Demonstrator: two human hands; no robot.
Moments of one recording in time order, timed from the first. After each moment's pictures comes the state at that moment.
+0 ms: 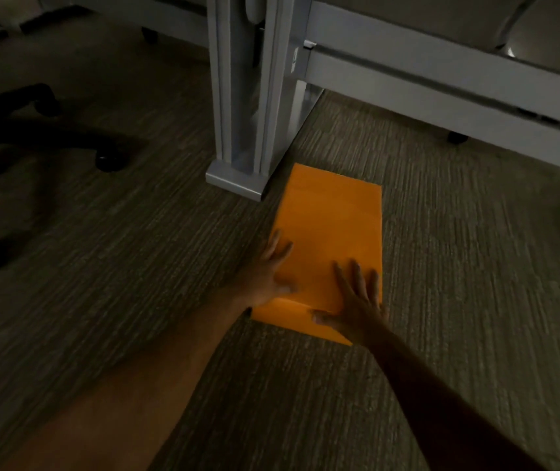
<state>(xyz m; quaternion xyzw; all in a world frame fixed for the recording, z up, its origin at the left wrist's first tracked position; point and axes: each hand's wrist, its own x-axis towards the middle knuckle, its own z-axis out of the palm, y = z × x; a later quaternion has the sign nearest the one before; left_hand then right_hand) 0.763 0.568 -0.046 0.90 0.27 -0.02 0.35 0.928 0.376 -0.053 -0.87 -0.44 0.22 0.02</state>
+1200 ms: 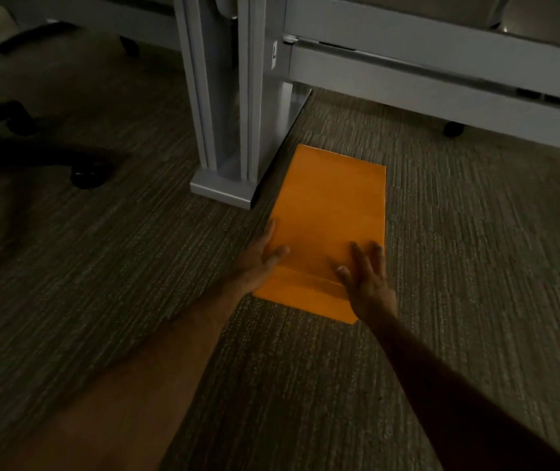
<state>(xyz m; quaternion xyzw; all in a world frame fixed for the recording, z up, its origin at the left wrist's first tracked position) 0.810 0.611 -0.077 0.79 0.33 0.09 0.51 0.973 0.417 -0.075 -0.90 -0.33 0.15 0.24</state>
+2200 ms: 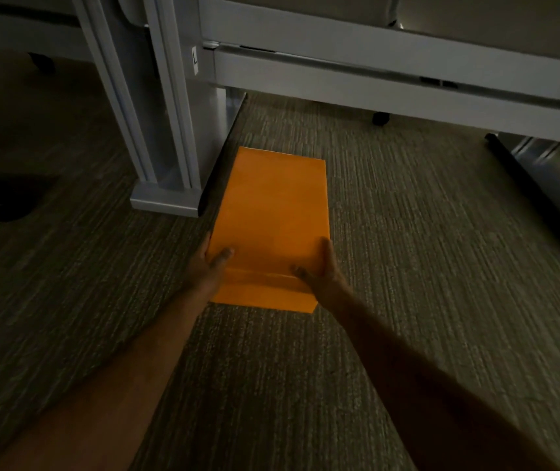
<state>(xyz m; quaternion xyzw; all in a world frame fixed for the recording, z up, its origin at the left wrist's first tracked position) 0.816 0.600 -0.087 0.66 0.45 0.19 0.58 0.973 0.400 -0.076 -0.82 -0.22 0.30 0.43</state>
